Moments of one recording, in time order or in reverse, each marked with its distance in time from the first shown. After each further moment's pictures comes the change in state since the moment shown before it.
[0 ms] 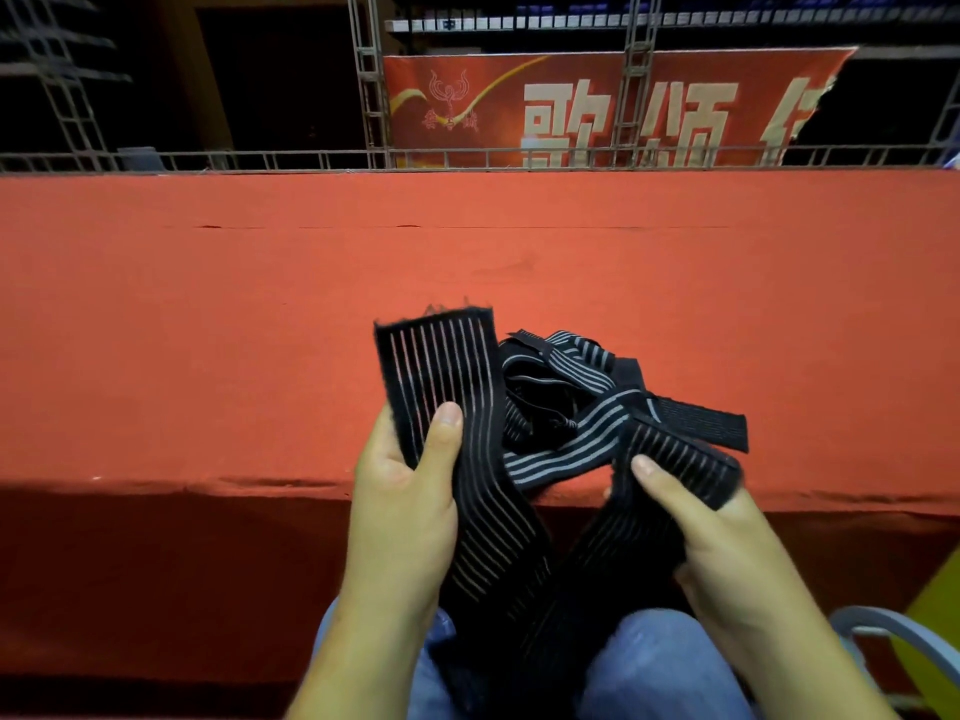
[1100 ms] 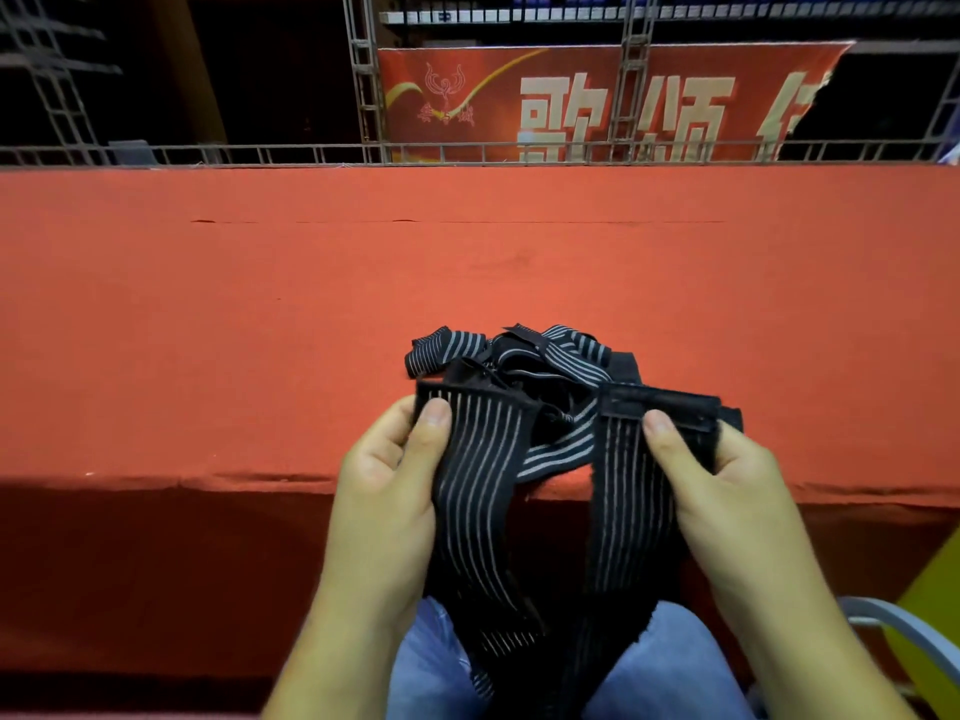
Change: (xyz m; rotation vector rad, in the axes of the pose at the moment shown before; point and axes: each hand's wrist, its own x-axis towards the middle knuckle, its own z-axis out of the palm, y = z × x) left_hand -0.002 0.005 -0.007 -0.175 -0.120 -0.115; right_hand -0.001 -0.027 0.007 -0.334 0.095 -0.251
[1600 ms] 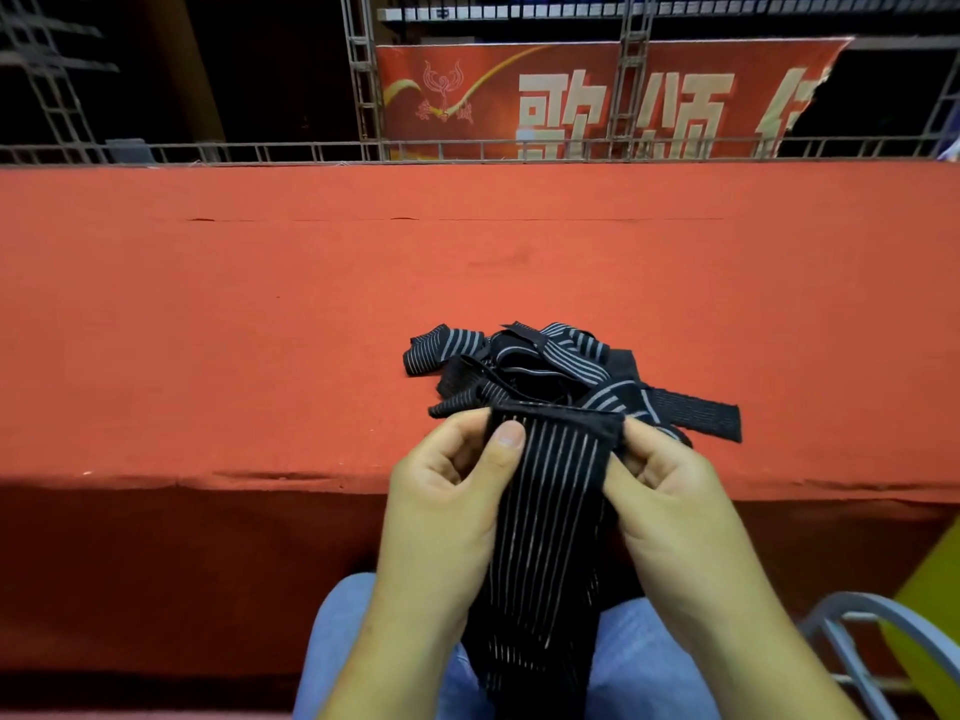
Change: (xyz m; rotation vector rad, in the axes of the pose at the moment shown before) left_hand -0.011 -0.014 0.025 0.060 -0.026 0.004; right_hand -0.018 -0.008 0.026 0.278 -0.282 0.033
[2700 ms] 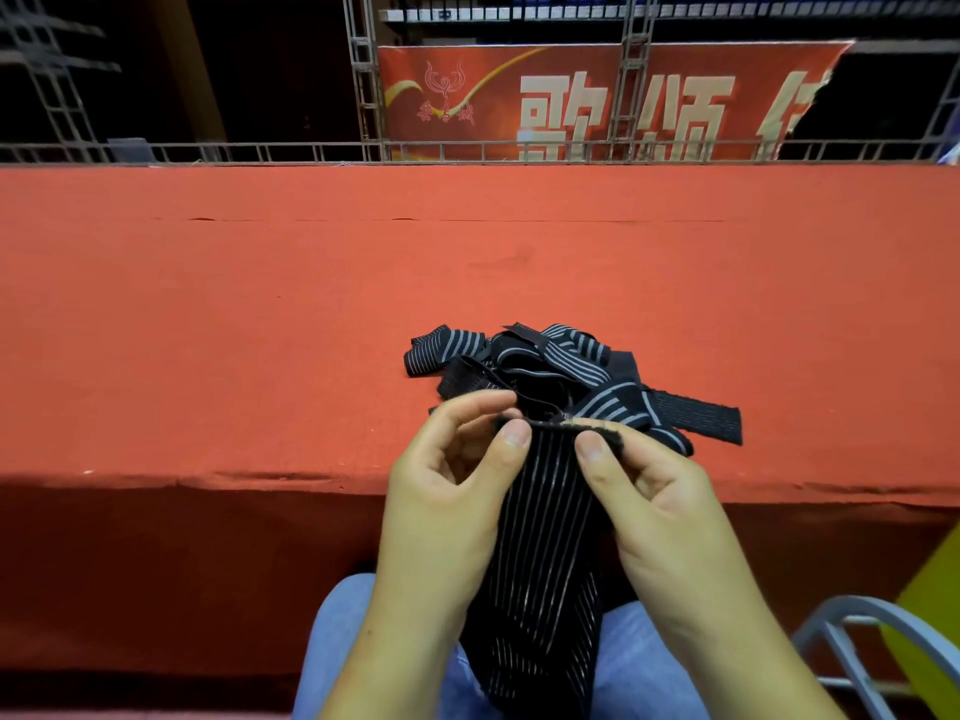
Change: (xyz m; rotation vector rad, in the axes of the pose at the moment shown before) left_hand 0.002 0.004 -0.003 0.055 0.026 0.069; right_hand -0.006 -0.001 0.005 -0.080 -0.030 -0.121
